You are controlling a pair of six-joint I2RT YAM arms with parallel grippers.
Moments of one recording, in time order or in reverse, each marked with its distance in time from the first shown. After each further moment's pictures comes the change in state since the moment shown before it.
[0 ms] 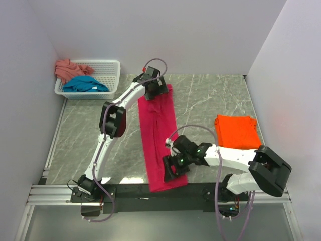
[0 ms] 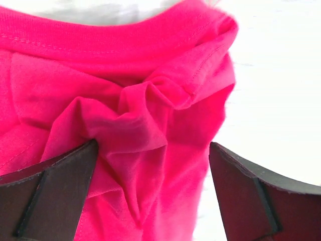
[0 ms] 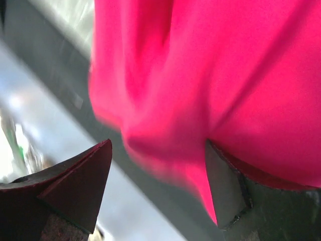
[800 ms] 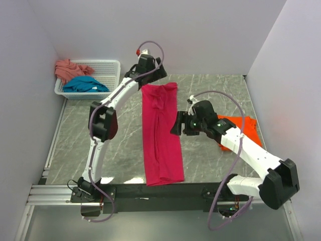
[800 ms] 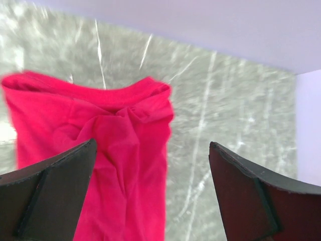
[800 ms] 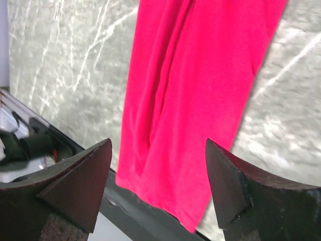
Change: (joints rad) left arm -0.003 -0.252 -0.182 0.301 -0.076 0.045; right arm -0.343 -0.129 0.346 -0.165 0.201 -0.050
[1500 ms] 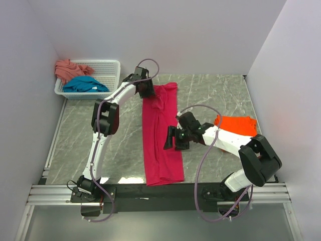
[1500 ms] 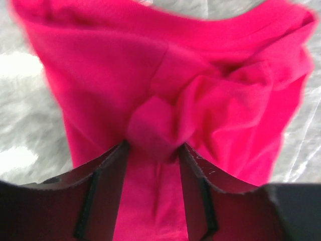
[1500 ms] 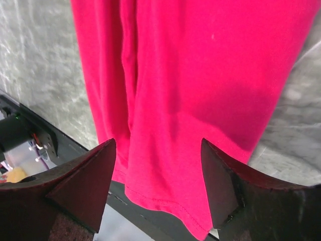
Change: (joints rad) left arm 0.090 0.153 -0.031 -0.139 0.174 0.130; right arm 0.077 0.285 -0.100 0.138 -0.071 0.134
